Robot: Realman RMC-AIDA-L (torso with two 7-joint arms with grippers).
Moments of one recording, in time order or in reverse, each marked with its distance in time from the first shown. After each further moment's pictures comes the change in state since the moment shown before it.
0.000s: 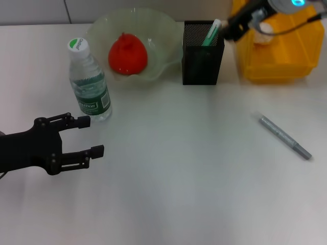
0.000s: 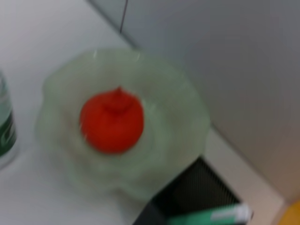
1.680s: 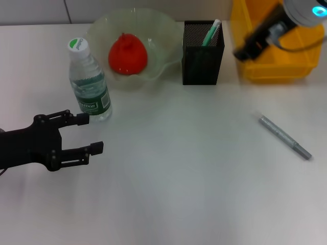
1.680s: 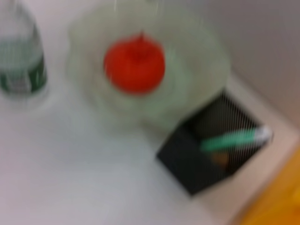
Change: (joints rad) left arm -0.009 0.004 0.000 -0.004 0.000 -0.019 -0.001; right arm -0.030 0.001 -0.008 -0.160 -0.024 -0.294 0.048
